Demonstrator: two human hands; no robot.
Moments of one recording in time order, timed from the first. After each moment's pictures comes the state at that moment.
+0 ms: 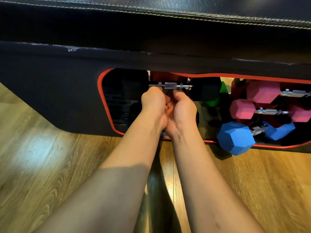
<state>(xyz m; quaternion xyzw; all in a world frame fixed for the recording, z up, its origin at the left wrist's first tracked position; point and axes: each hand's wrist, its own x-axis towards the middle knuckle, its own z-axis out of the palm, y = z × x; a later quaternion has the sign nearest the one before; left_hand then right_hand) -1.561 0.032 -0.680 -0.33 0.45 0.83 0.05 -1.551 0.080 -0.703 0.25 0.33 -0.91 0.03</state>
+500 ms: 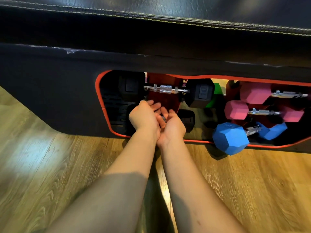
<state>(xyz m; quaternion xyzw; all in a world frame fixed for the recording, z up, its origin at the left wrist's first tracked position) -1.547 0.029 -0.721 -0.39 0.42 0.82 -0.02 -1.539 0.072 -0.745 0.40 0.33 -0.86 0.02</state>
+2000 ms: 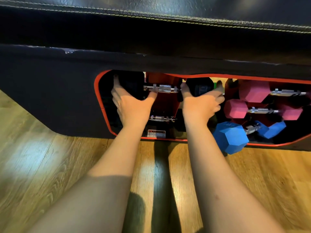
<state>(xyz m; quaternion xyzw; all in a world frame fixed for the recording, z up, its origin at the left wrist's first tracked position) -1.570 -0.009 -0.734 -0.24 0.80 0.53 -0.16 -1.574 0.132 -0.711 0.32 0.82 -0.44 -0.18</state>
